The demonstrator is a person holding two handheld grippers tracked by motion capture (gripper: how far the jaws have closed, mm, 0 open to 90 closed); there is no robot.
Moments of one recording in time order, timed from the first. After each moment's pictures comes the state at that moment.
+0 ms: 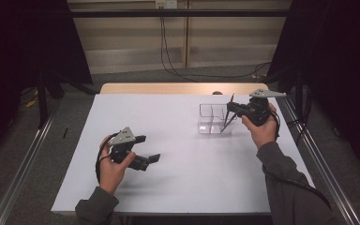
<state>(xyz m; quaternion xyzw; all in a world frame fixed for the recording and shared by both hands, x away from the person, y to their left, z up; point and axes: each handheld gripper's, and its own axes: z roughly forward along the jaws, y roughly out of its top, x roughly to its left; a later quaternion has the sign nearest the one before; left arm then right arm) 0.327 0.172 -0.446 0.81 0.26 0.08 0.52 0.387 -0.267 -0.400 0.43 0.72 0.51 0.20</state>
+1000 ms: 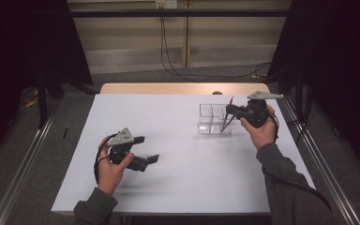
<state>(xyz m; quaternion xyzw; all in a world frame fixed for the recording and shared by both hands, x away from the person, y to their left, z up) 0.325 0.175 -0.447 0.81 0.26 0.08 0.52 0.387 -0.267 -0.407 0.43 0.73 0.50 0.20</state>
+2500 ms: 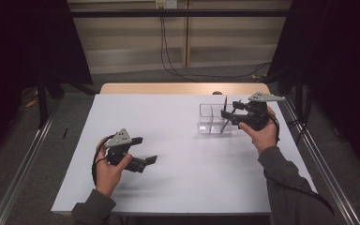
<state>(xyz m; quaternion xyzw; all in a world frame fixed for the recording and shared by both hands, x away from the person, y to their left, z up) 0.322 0.180 -0.446 0.81 0.26 0.08 0.51 0.380 -0.264 -0.406 0.41 0.72 0.52 0.20</state>
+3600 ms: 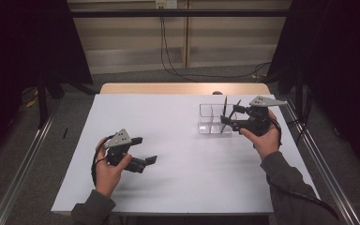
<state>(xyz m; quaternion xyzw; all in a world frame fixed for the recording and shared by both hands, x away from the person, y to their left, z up) 0.320 0.181 -0.445 0.81 0.26 0.08 0.52 0.362 -0.261 -0.403 0.39 0.73 0.53 0.19</state>
